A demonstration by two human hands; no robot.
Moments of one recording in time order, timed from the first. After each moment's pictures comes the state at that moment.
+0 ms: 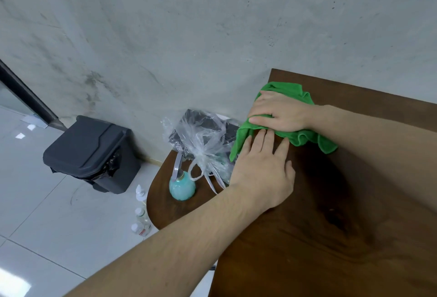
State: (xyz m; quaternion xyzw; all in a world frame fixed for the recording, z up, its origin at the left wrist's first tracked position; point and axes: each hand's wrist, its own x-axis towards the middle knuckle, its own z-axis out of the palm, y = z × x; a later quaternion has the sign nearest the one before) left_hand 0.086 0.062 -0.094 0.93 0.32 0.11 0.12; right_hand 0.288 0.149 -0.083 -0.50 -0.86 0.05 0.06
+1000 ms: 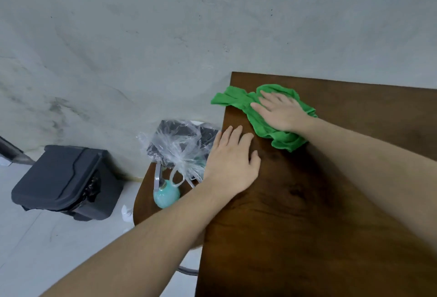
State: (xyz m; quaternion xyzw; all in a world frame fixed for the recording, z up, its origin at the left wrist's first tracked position) left_hand 0.084 0.066 -0.094 0.93 0.30 0.14 0.16; right_hand 0.296 0.064 -0.065 -0.85 -0.52 0.10 -0.01
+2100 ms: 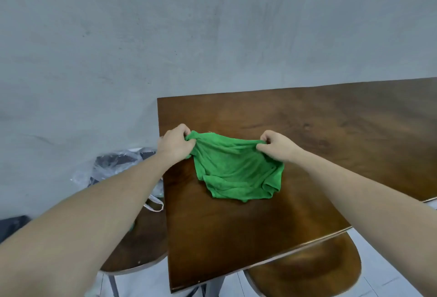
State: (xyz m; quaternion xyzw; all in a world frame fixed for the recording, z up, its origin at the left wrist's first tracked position) left_hand 0.091 0.069 -0.042 0.91 0.27 0.12 0.28; right_hand 0.241 -0.186 -0.027 -0.92 -0.27 0.13 0.24
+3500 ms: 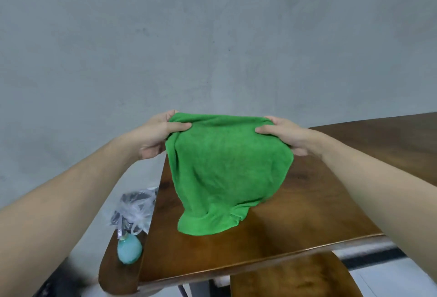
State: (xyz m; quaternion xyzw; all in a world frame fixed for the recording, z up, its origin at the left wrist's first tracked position) left_hand 0.025 -0.052 0.166 0.71 0.13 0.14 0.68; right_hand 0.241 -0.295 0.130 -0.64 -0.35 0.33 0.60
